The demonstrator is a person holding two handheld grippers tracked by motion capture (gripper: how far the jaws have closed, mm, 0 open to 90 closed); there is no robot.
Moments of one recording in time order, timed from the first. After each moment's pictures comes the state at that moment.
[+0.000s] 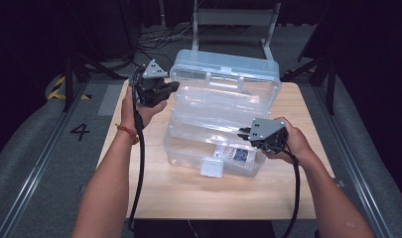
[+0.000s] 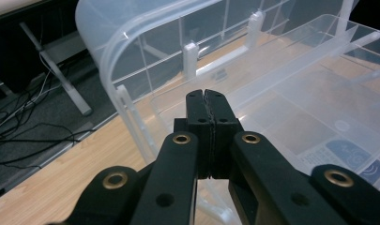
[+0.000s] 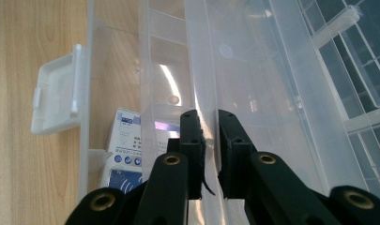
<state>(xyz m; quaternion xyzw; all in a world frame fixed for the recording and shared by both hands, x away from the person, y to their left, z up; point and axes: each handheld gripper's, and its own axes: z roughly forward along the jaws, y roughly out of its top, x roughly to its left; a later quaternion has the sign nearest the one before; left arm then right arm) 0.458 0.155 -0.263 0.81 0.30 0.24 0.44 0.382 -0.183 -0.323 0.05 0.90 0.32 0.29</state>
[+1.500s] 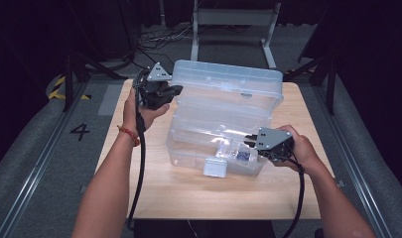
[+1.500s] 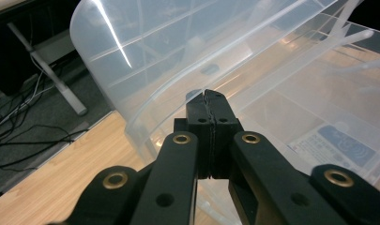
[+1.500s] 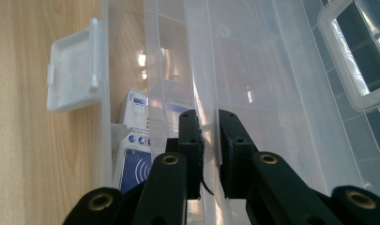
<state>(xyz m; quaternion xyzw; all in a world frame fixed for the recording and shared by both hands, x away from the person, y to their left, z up) 0.452 0.144 -0.266 0.83 0.28 0.23 0.43 0.367 -0.199 -0.336 0.04 0.90 0.30 0.30</state>
